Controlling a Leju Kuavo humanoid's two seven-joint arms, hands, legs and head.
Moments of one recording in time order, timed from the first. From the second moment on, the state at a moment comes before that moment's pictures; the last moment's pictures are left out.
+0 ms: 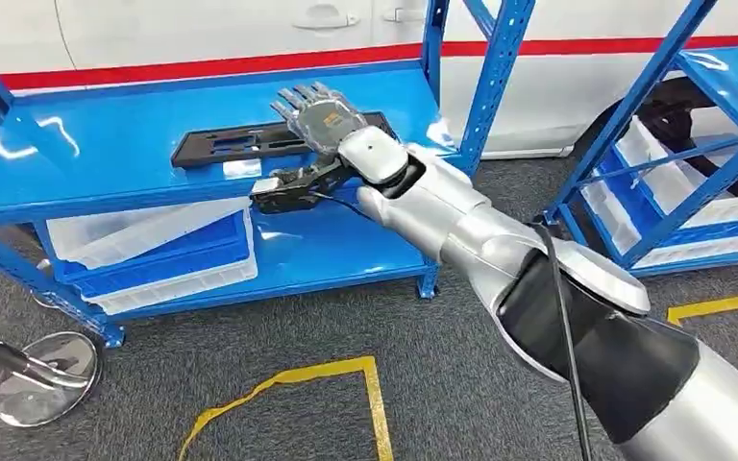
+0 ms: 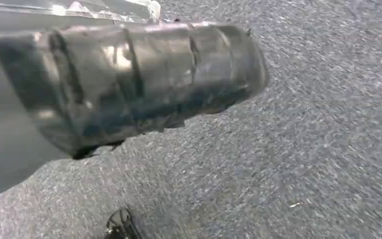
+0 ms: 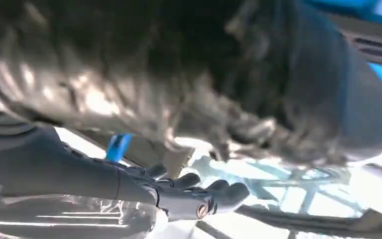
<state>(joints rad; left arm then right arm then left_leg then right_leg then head) -0.12 -0.01 1.04 -0.17 -0.40 0.31 -0.18 -1.23 0.02 1.08 -0.28 0.98 0.11 -0.14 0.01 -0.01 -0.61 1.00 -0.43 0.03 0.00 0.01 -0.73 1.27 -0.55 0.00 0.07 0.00</state>
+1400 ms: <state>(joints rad) -0.12 -0.02 1.04 -0.17 -0.39 0.31 -0.19 -1.23 0.05 1.12 -0.29 1.00 0.11 -0.15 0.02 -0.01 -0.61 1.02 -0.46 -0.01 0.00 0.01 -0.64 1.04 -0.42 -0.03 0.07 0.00</state>
